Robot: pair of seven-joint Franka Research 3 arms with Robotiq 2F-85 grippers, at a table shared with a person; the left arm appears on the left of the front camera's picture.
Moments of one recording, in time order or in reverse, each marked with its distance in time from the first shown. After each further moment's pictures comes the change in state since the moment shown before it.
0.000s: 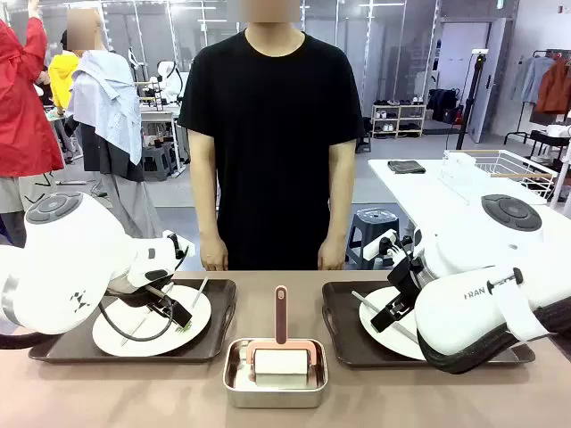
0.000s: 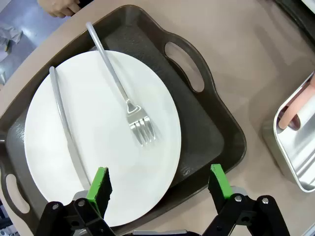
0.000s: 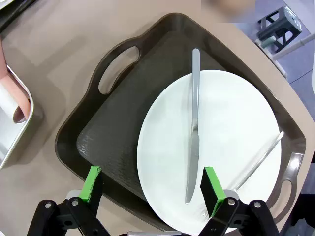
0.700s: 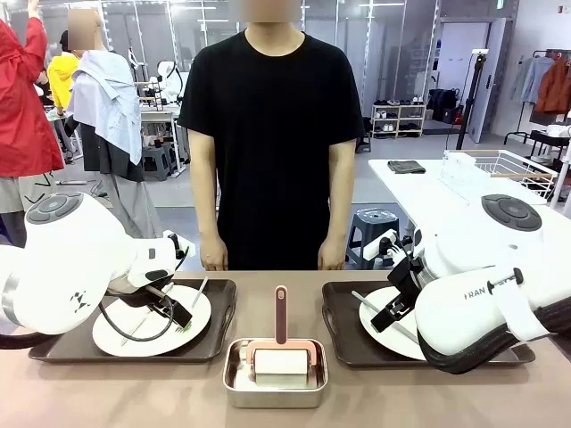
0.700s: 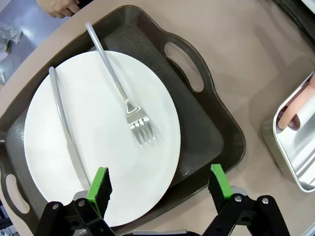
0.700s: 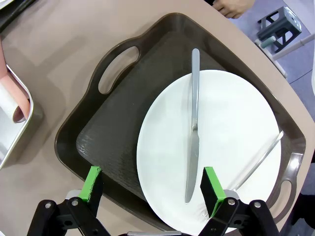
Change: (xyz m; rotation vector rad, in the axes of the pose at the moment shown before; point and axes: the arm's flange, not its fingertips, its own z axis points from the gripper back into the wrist) left arm 0.000 -0.001 0.000 0.000 0.000 -0.002; right arm 0.000 0.000 0.000 -0.001 0.000 0.001
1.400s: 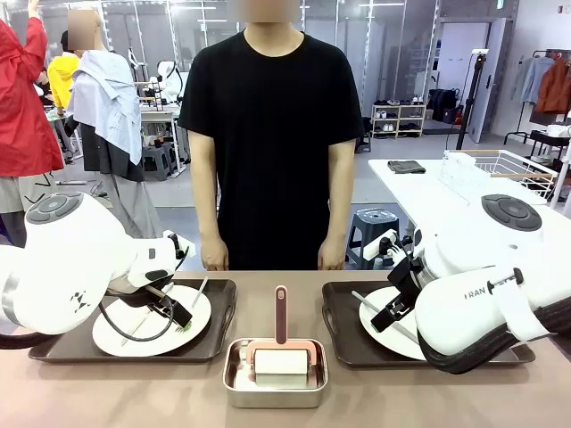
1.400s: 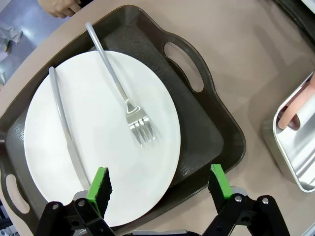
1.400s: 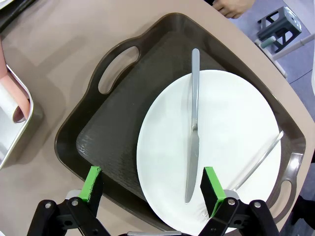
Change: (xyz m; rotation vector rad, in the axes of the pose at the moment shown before) left arm 0.000 0.000 0.000 0.000 0.000 0.000; right arm 0.000 0.000 0.000 0.000 0.000 0.000
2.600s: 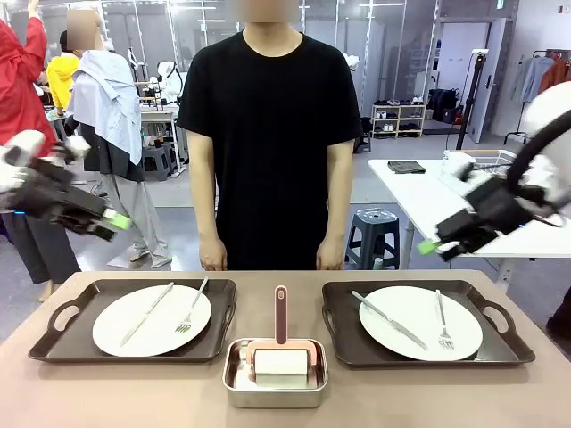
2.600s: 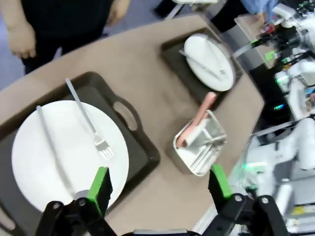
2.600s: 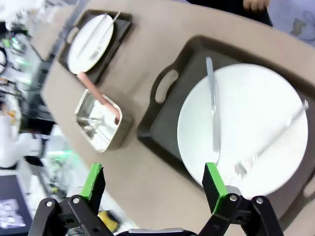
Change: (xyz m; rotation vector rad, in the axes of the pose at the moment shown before) left arm -0.019 0.197 0.142 -0.693 -0.277 0.305; right arm -0.011 -0.185 0.096 0.651 -0.054 -0.427
